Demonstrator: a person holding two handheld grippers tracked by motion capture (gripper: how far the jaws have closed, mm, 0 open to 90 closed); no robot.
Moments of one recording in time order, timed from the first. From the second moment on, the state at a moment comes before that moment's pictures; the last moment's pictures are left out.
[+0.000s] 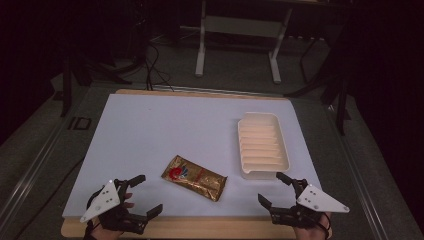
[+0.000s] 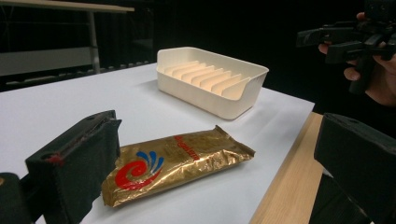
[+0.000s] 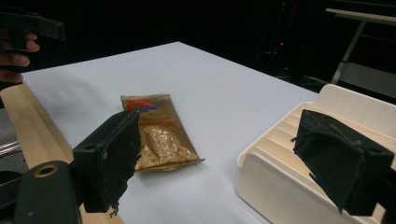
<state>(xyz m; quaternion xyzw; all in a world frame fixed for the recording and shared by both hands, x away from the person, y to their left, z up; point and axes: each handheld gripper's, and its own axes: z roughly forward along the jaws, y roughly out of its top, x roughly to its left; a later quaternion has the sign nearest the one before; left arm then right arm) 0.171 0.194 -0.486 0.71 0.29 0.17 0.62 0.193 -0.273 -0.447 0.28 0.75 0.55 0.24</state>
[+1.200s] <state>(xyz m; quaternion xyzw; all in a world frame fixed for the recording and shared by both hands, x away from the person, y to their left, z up) 0.158 0.164 -0.449 0.73 0.24 0.17 0.61 0.181 -0.261 -0.436 0.22 0.75 0.57 0.25</state>
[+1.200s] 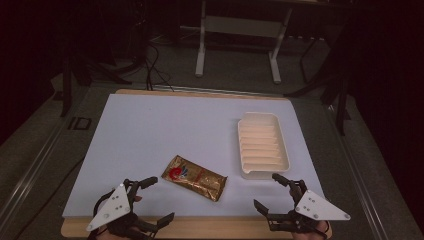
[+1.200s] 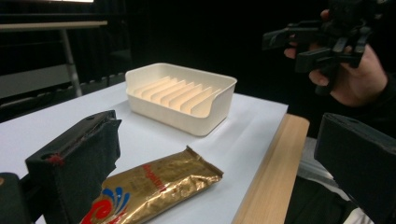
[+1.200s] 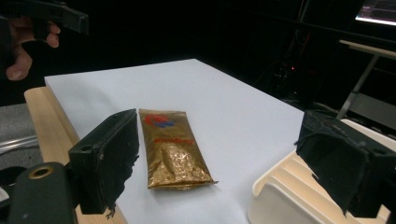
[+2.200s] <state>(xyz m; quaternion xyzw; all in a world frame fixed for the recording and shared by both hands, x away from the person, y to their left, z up) 0.229 0.161 -0.456 0.74 0.34 0.16 0.56 0.193 -0.249 -0.437 0.23 0.76 0.56 0.24</state>
